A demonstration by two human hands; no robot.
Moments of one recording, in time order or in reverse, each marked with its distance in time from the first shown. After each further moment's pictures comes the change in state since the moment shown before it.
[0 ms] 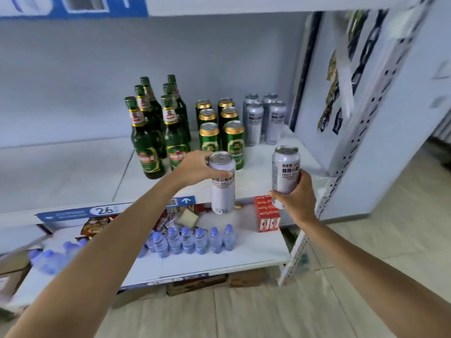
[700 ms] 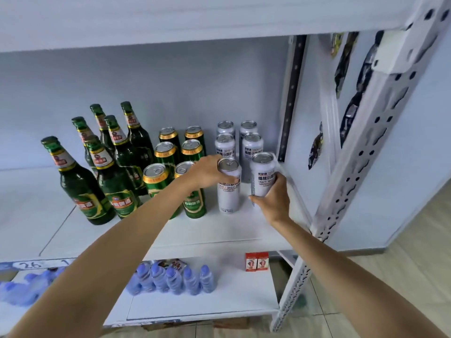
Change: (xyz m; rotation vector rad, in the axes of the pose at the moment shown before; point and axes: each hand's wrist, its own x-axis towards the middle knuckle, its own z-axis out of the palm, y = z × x) left_hand 0.221 0.069 0.065 0.148 0.027 -0.084; right_hand 0.217 0.041 0.036 0.076 -0.139 -0.041
